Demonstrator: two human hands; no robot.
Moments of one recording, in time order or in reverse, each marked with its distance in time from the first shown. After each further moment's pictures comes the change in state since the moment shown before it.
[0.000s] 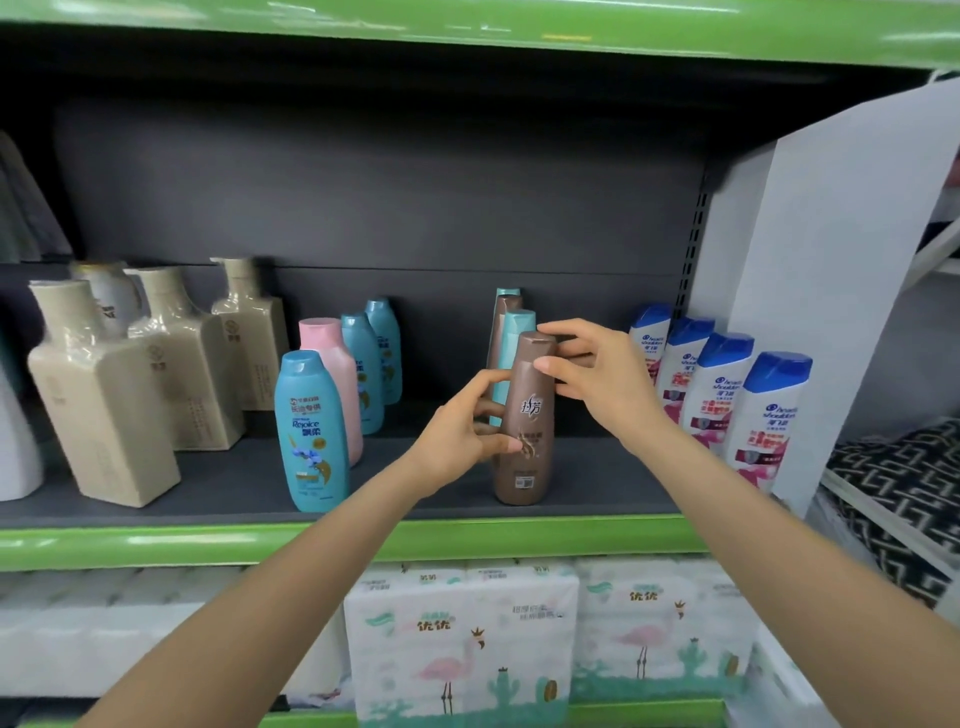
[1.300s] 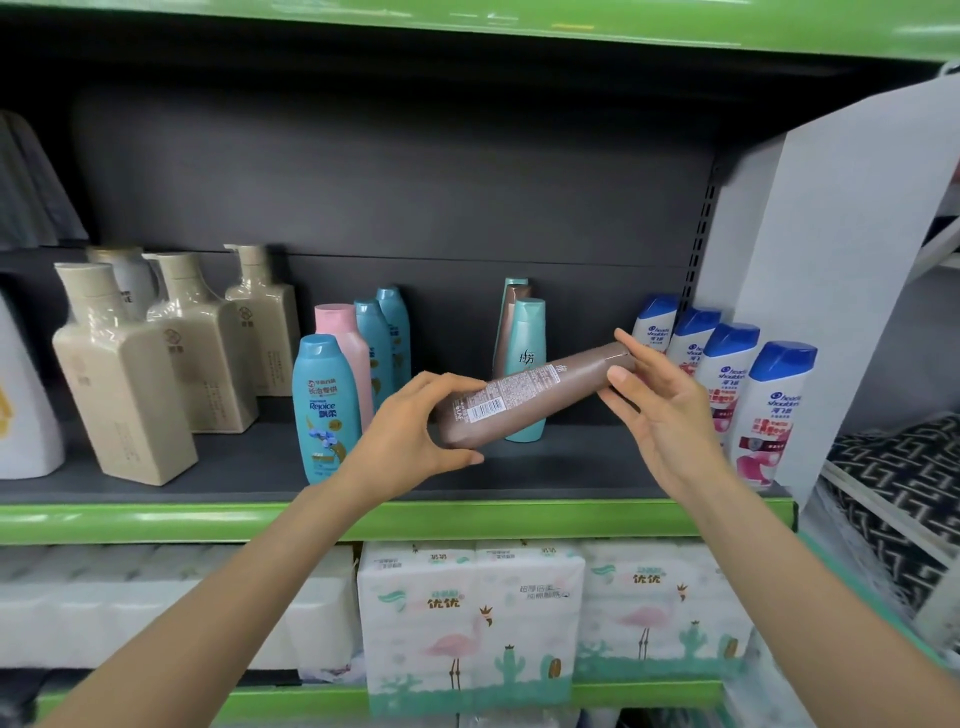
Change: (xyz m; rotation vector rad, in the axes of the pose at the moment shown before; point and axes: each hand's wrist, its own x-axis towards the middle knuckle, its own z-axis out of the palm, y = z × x) left_hand -0.050 -0.003 -0.039 0.527 0.182 0.269; right_hand -0.049 0.021 -0.014 0.758 0.151 0.147
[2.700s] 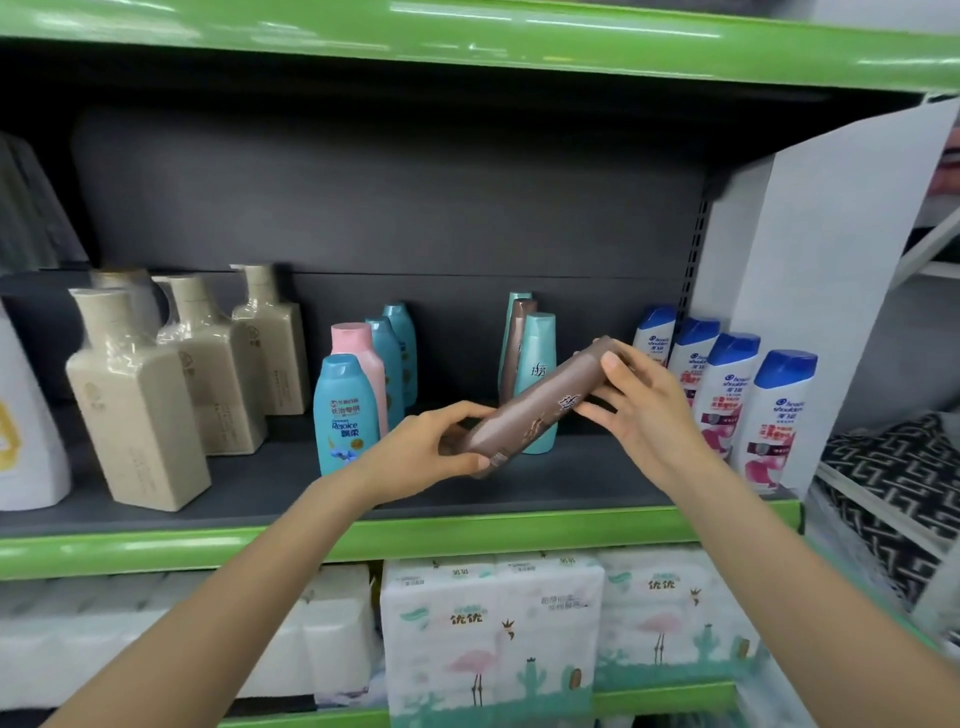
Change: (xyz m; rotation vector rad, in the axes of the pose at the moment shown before) left_hand 0.008 -0.019 -0.017 -0.127 -0.353 -0.095; right_hand 0.009 0.000 0.033 -0.015 -0.015 0.109
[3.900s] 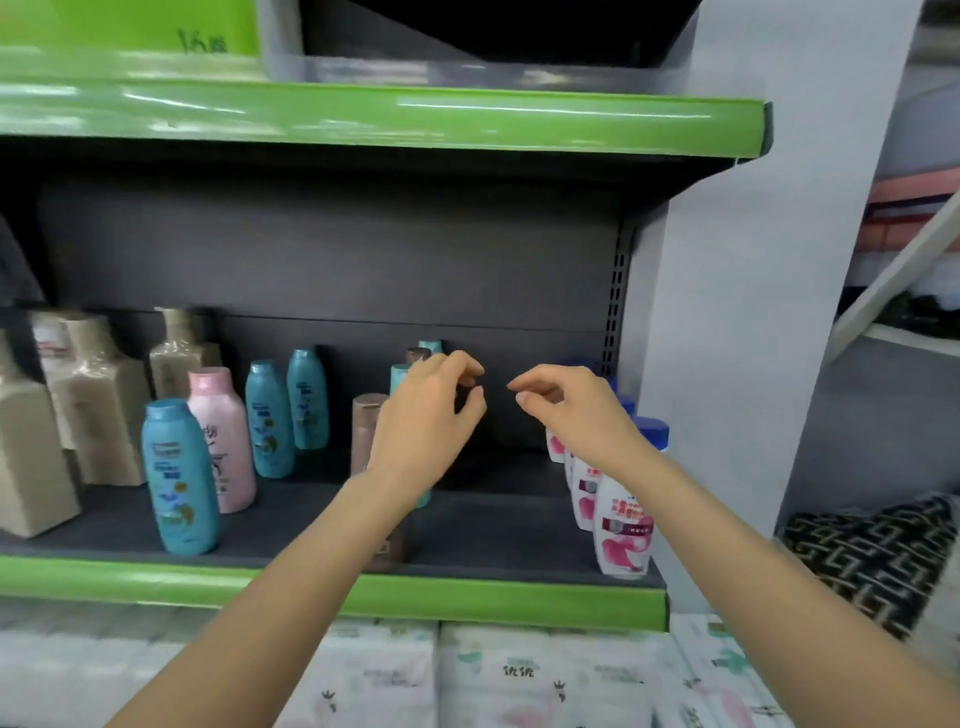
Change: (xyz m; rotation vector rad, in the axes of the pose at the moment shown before) left_hand 0.138 0.159 0.094 0.425 0.747 -0.041; right_hand 0.062 -0.085 -0.122 -1.023 -0.285 -0.328
